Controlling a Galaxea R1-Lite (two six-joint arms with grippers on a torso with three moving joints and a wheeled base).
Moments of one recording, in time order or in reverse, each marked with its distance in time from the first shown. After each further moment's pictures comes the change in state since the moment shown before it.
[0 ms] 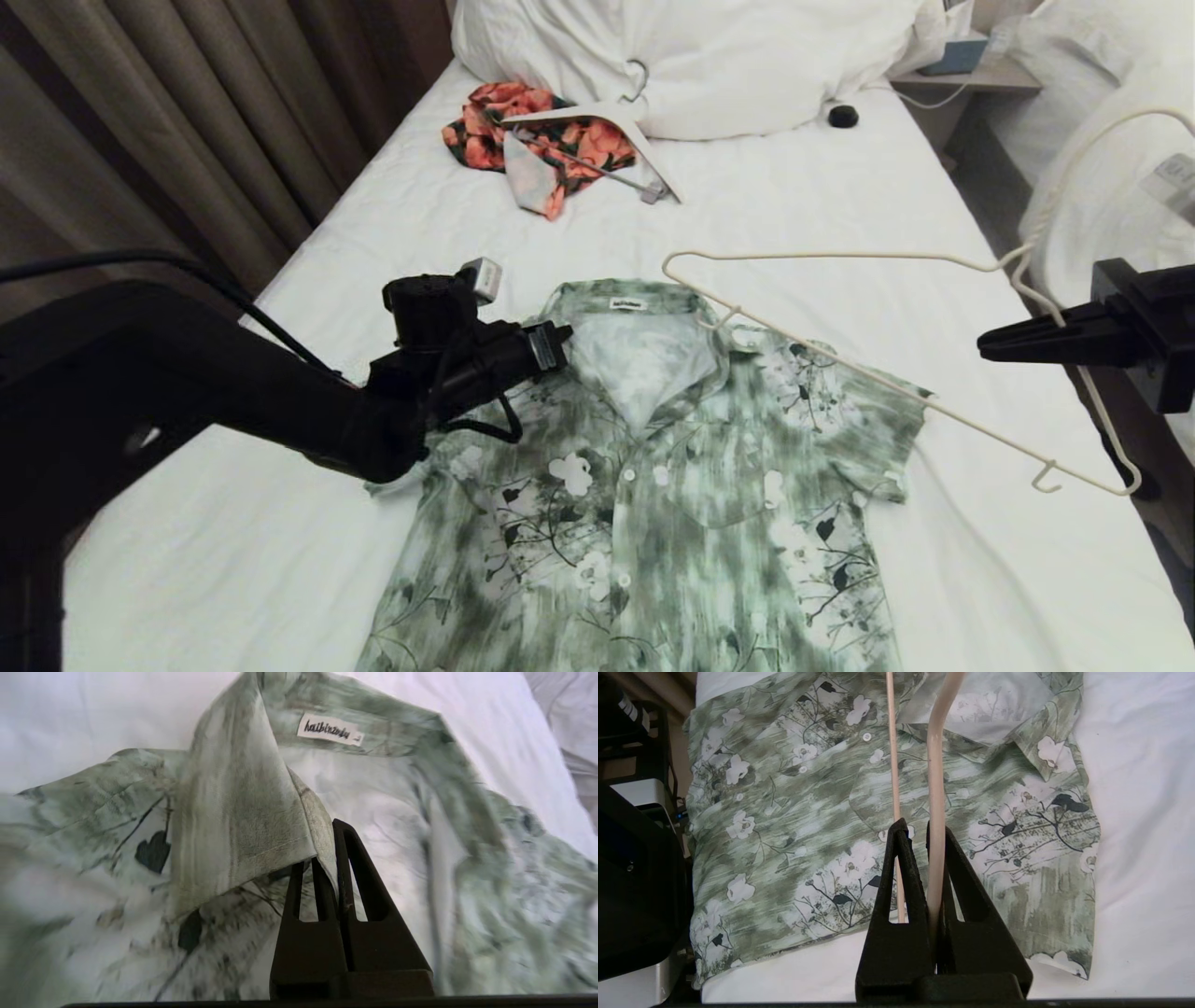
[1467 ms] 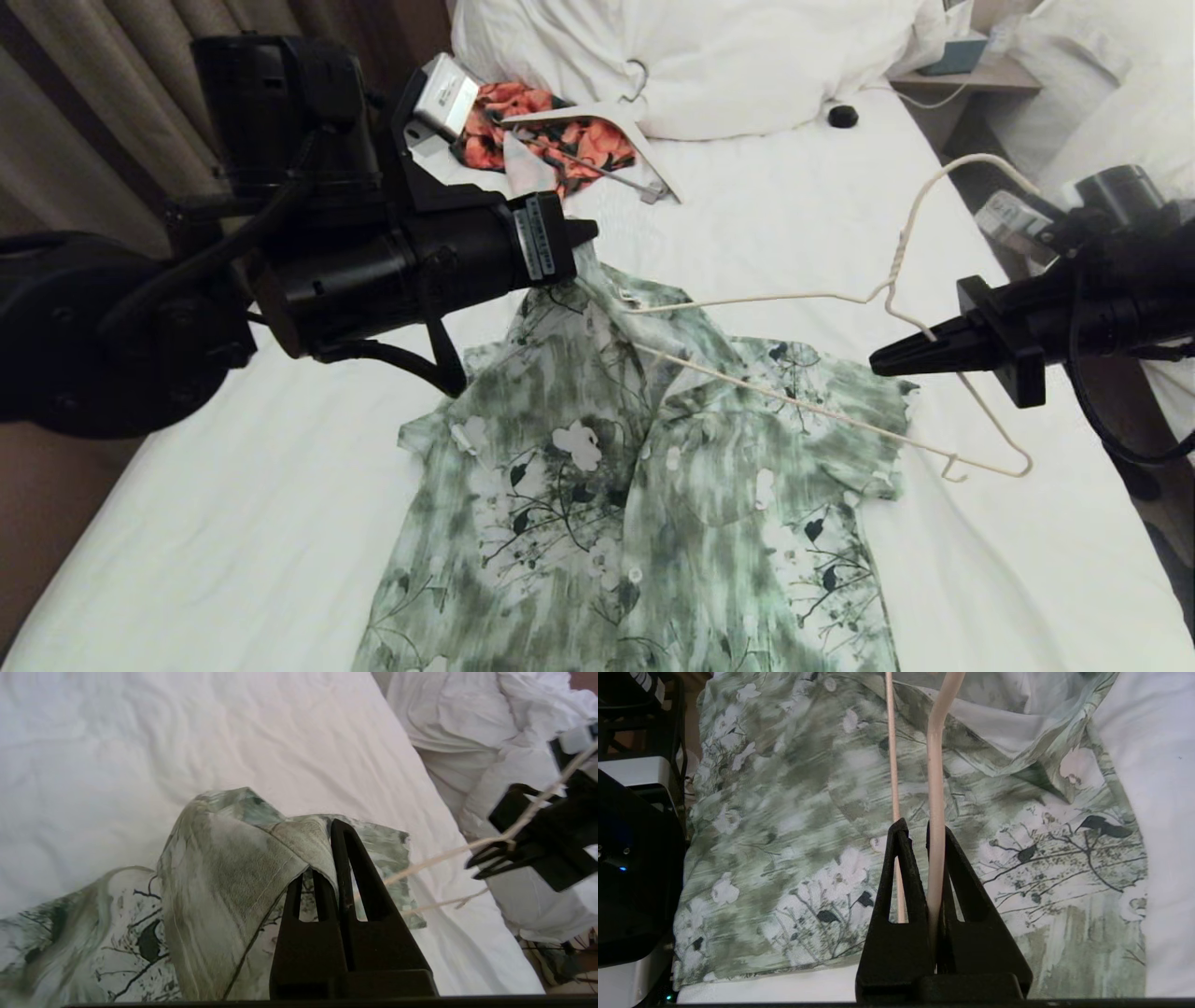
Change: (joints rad) left arm -0.260 -0.438 -0.134 0.521 0.132 0.115; right arm 0.183 0.190 -0.151 0.000 -0.084 0.008
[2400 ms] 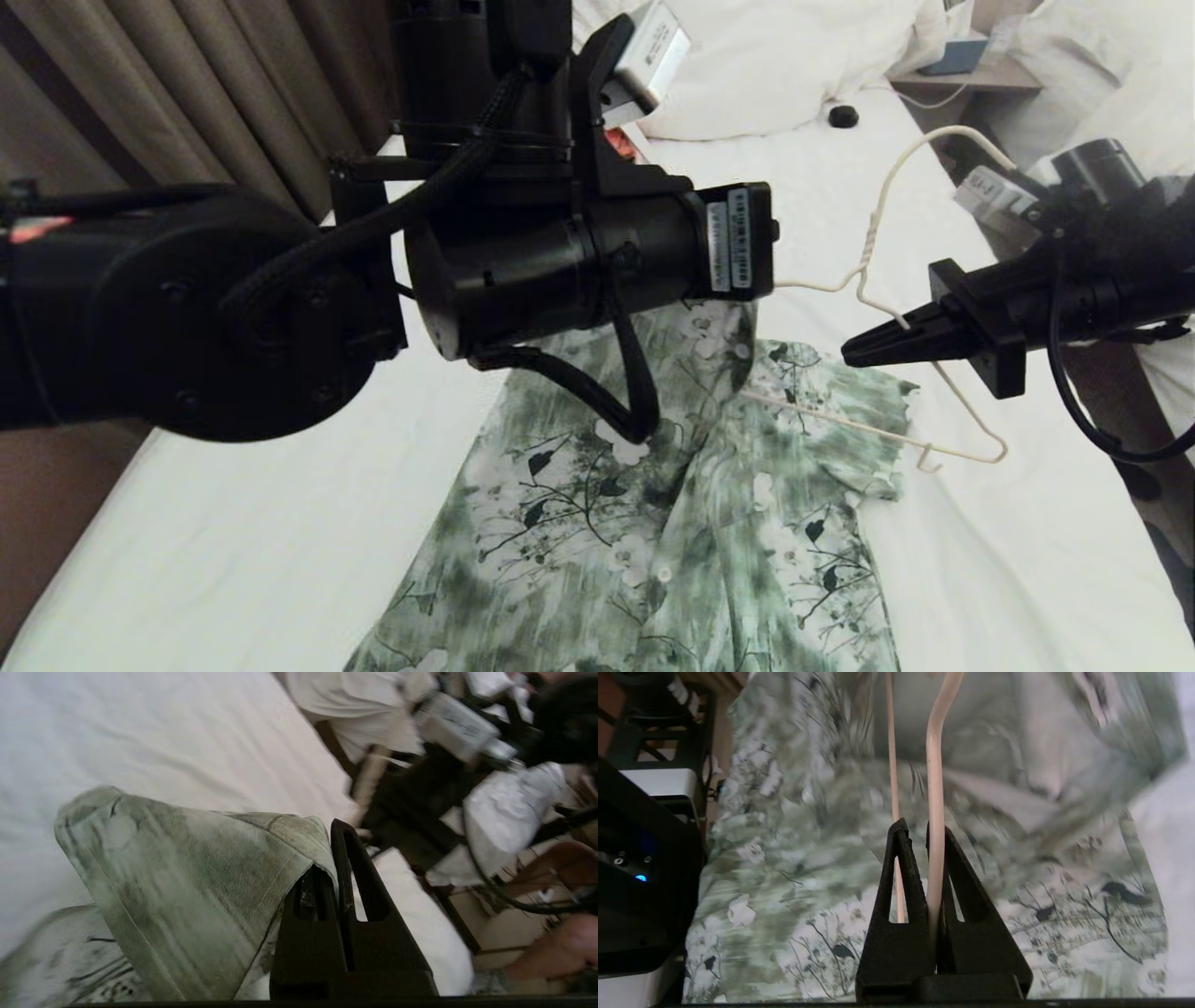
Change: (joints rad) left arm -0.296 0.126 -0.230 0.114 0.059 0.037; right arm 0.089 -0.016 -0.044 0.002 0.013 0.029
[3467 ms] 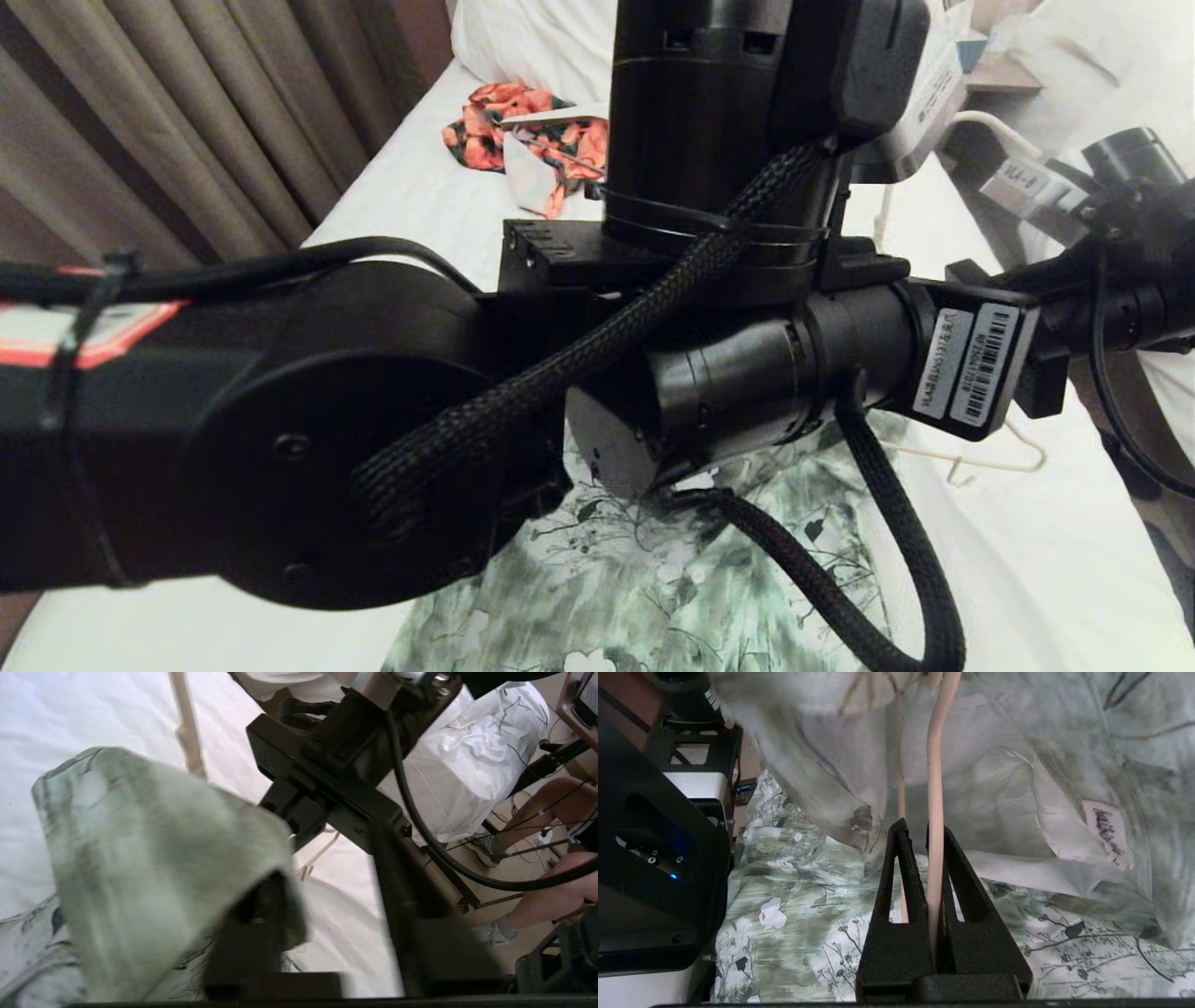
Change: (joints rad) left arm -0.226 0.091 -0.074 0.034 0.121 0.091; right arm 0.037 -0.092 0.083 -0.001 0.010 0.000
